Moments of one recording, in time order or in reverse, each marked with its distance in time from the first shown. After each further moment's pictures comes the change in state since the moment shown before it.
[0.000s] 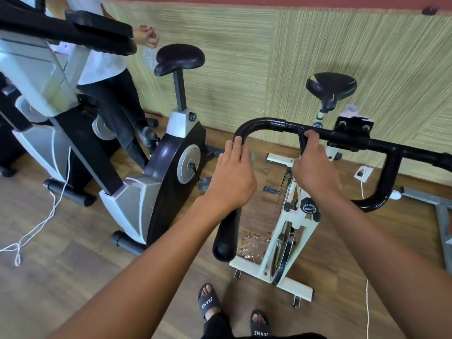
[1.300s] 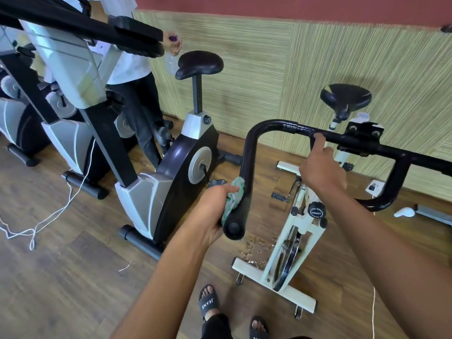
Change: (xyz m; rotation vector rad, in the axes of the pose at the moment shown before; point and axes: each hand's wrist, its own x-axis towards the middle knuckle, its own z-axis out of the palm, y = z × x) left_hand -0.093 0.006 -0.020 -1.597 -0.005 -0.797; right_hand -0.006 -0.003 -0.001 -0.139 -0.022 0.000
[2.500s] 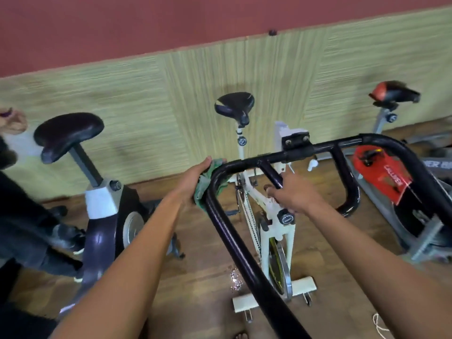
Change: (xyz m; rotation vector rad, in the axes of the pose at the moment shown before) left_hand 0.255 0.140 0.094 0.501 -0.765 0.084; right_hand 0.036 0.001 0.005 0.268 -0.088 0.496
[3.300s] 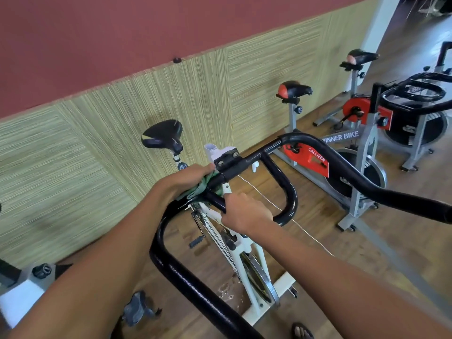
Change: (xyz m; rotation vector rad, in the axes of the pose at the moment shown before) left_hand 0.070 0.056 0.111 1.107 -0.377 -0.002; right_hand -0.009 -0.009 0.006 -0.179 0.126 0.059
